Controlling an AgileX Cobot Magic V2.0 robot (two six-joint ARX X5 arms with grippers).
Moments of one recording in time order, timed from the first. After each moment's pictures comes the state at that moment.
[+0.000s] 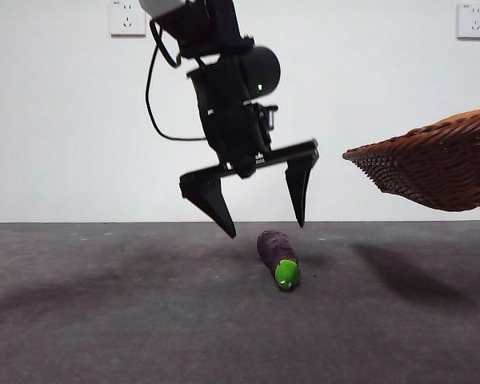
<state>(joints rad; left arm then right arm) -0.64 2.25 1.96 -0.87 0.08 -0.30 -0.16 1.58 1.48 -1.28 -0.30 -0.05</state>
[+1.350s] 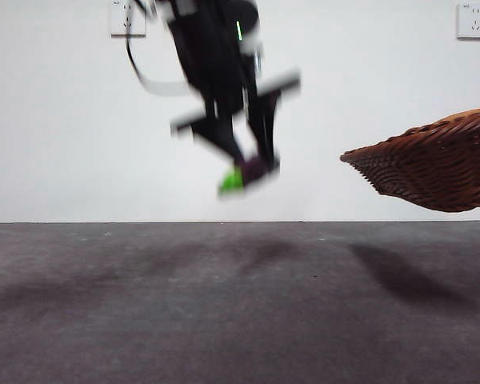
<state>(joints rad) -0.60 2.07 1.96 -0.90 0.13 -0.22 -0.13 1.58 1.48 -1.29 -0.30 -0.04</state>
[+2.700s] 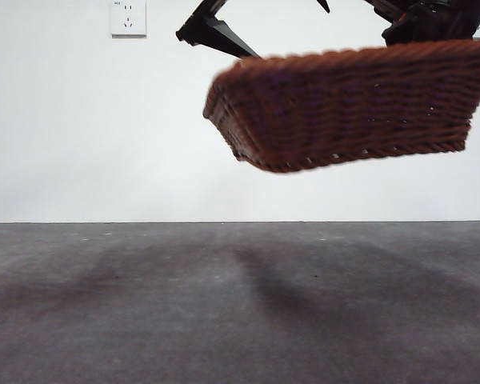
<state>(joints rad) -0.65 1.84 1.97 -0.97 0.42 -0.40 0.25 1.58 1.48 -1.16 -0.40 0.12</state>
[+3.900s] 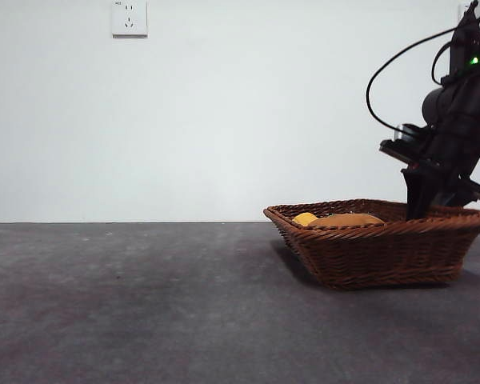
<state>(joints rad) -1.01 0.99 1.40 -1.32 0.12 -0.26 0.01 2.13 1.70 -1.01 -0.44 -0.07</state>
